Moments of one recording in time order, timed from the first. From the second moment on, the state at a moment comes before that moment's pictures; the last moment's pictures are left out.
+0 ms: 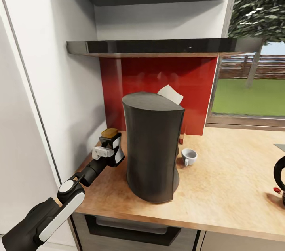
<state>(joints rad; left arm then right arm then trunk) -0.47 0.37 -0.63 -1.50 0.65 0.00 0.11 -0.09 -0.18 -0.37 -0.05 0.75 -0.19 0.37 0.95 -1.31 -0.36</state>
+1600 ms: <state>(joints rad) -0.47 0.37 -0.63 -1.50 0.65 0.00 0.11 -0.09 -0.18 -0.37 -0.05 0.75 -0.19 0.37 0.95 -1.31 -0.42</state>
